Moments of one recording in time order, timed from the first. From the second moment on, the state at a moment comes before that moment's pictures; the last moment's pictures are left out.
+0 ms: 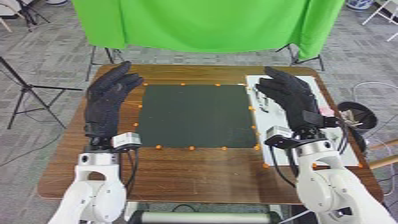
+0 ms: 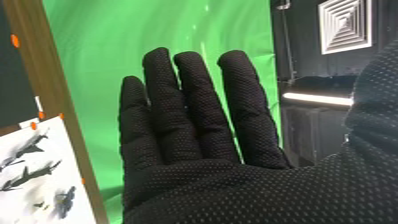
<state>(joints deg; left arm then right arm) 109.8 -74.2 -86.5 -117.8 63.5 5.3 23.7 -104.5 -60.3 80.3 -117.1 -58.1 11.1 -12.8</state>
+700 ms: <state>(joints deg) 112.6 -73.2 -89.4 -118.9 63.6 5.5 22.2 -105.5 -58.2 80.0 -123.8 -81.1 20.4 6.2</state>
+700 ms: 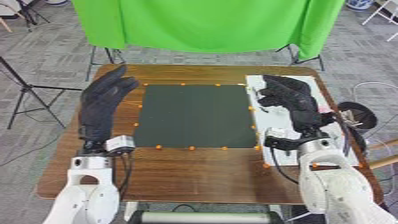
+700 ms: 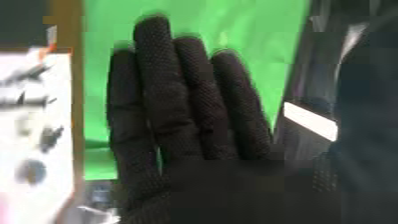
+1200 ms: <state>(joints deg) 118.2 -72.6 -92.8 -119.7 63.7 6.6 20.0 -108.8 -50.2 77.9 -127.8 -121.3 1.7 41.5</state>
